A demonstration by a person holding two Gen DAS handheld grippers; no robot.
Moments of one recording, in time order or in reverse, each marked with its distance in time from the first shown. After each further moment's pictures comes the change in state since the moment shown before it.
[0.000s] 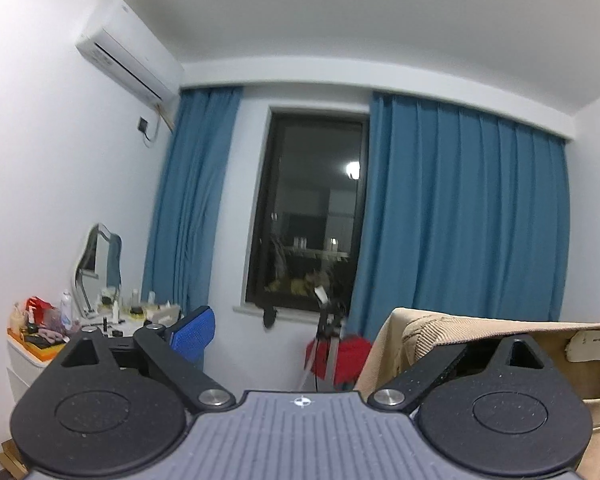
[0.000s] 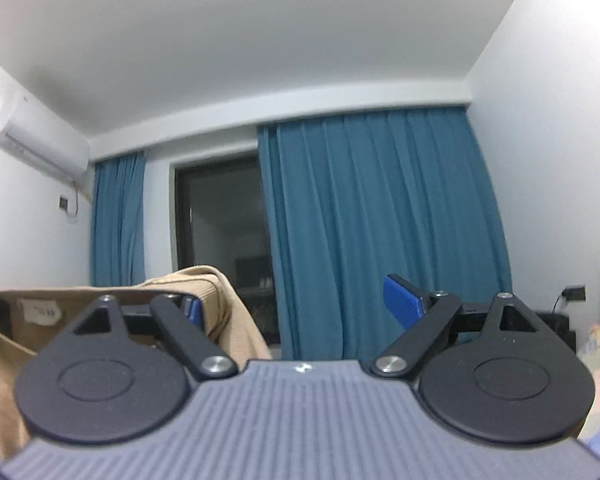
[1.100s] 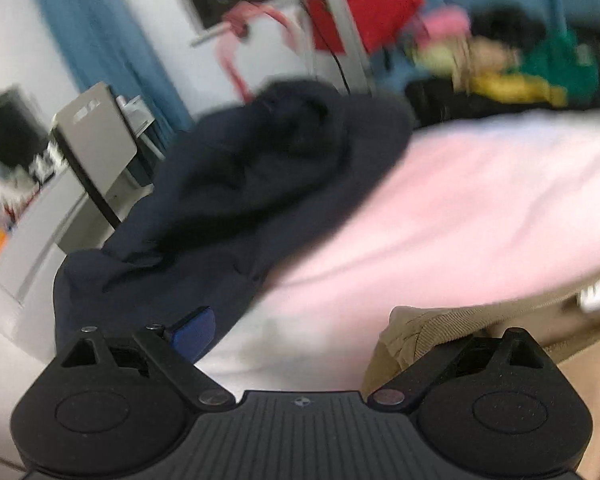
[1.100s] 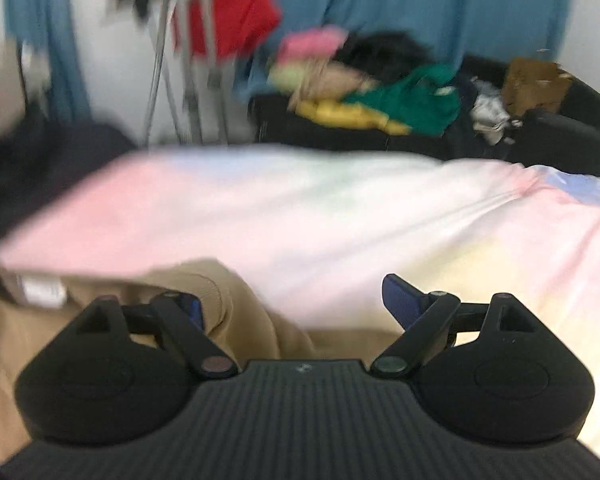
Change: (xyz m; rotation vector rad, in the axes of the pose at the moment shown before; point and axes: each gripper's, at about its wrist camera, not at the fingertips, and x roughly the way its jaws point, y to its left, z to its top) left arm 0.601 -0.058 -0.553 0.525 0.827 0.136; right arm 0.455 -0.047 -0.515 -0.209 1.039 -0.090
